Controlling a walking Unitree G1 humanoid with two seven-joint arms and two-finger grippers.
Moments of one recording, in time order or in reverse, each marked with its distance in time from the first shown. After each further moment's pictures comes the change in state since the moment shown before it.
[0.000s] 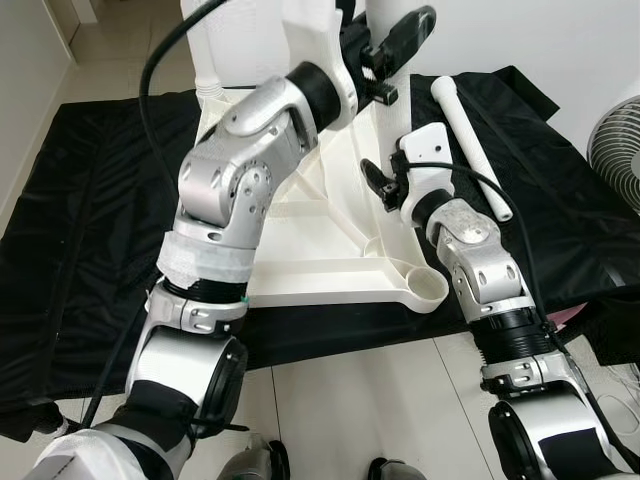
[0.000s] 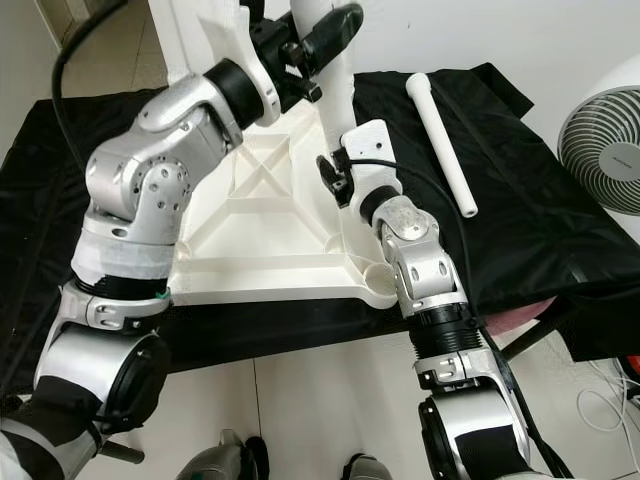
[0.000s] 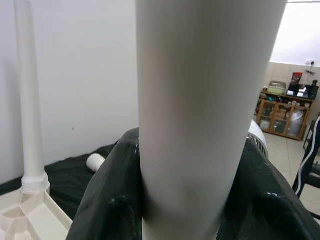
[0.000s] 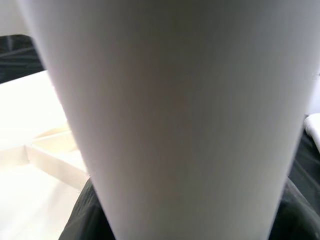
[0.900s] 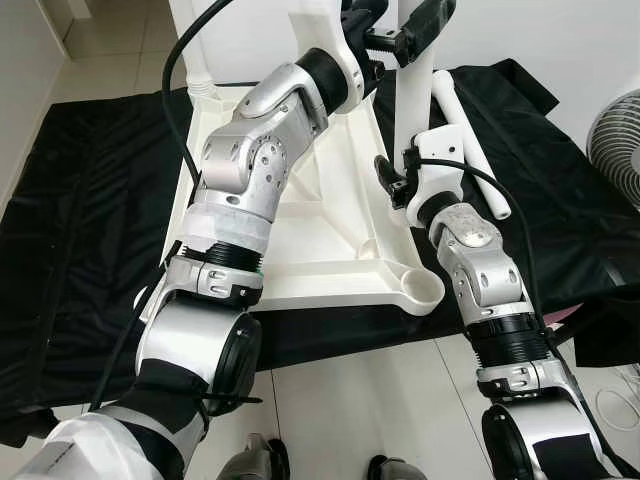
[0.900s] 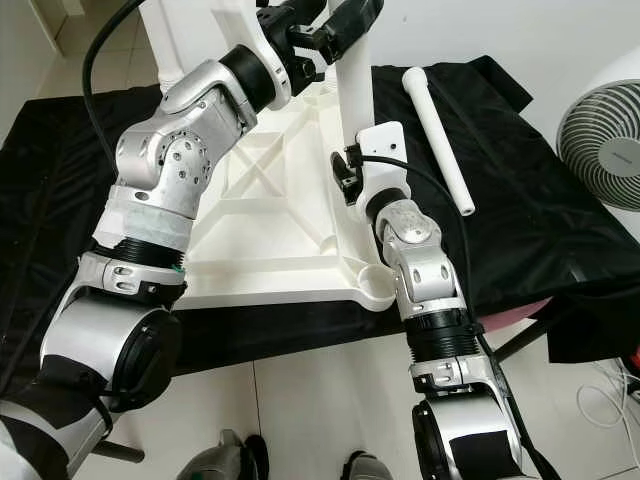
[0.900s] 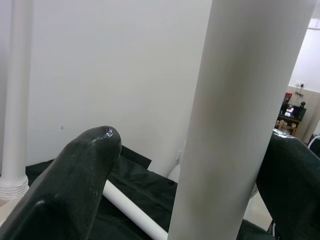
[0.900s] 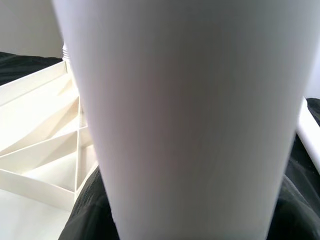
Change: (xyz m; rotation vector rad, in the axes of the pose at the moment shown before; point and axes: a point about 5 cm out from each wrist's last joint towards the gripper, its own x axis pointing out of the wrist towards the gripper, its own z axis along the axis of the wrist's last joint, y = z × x) left arm 0.019 0.027 0.004 -0.084 -0.062 0.072; right arm -0.002 -0.009 0.002 0.085 -0.009 -0.117
